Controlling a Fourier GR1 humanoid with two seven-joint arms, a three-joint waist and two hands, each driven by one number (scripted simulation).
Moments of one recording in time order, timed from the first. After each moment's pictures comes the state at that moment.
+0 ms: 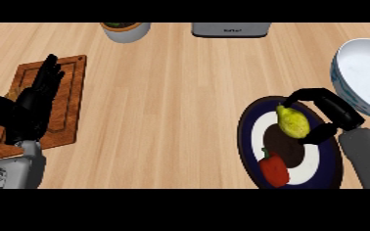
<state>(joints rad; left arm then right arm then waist) -0.16 0.27 0.13 -1.56 -0.01 0.06 0.15 -0.41 -0.48 0.00 -0.83 0.63 0.14 -0.80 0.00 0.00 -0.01</state>
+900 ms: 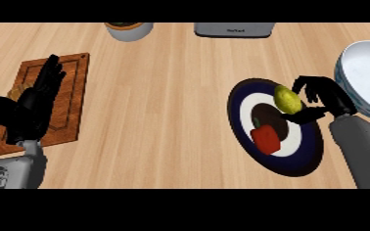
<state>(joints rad) -0.17 0.26 0.14 -1.54 -0.03 0.04 0.14 -0.53 -0.42 -0.10 -0.66 0.71 -0.04 -0.42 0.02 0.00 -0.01</state>
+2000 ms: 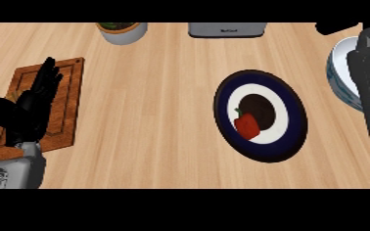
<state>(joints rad) -0.16 0.25 0.16 -1.53 -0.03 0.05 0.14 -0.86 -0.47 -0.07 -1.15 1.04 -0.04 0.79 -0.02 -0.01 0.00</state>
